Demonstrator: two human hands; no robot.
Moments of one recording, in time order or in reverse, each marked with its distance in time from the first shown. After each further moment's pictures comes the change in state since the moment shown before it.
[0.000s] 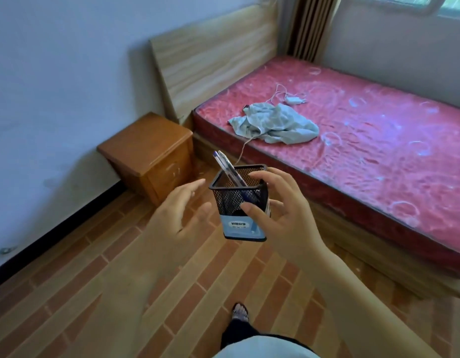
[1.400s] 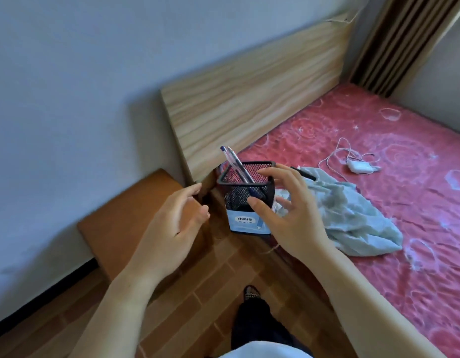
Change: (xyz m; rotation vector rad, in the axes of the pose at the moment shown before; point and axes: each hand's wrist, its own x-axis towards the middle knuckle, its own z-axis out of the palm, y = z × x) left_hand 0.626 -0.167 -0.049 -0.037 0.110 -0.233; right_hand 0.656 0.202 0.073 0.066 -0.096 -0.025
